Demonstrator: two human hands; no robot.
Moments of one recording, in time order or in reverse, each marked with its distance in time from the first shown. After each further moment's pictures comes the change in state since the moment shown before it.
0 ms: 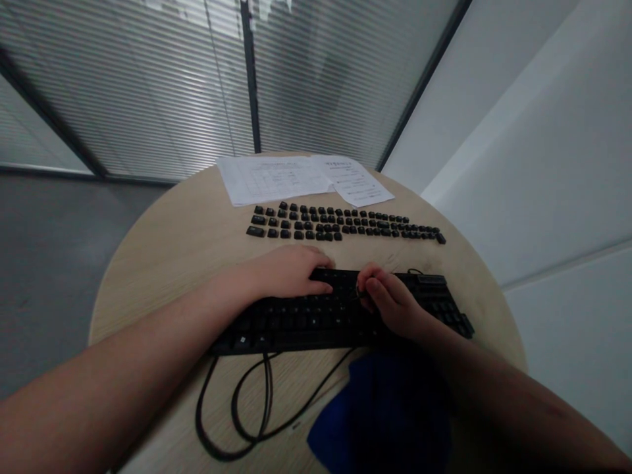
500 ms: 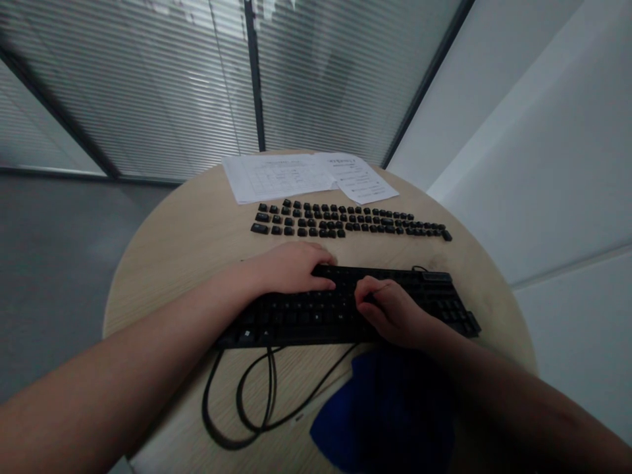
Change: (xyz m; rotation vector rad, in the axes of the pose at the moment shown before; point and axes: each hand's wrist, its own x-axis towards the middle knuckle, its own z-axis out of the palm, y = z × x) left_hand 0.001 -0.002 0.003 -0.021 0.006 0.001; right_hand -0.003 -0.006 -0.002 -0.461 -0.163 -0.322
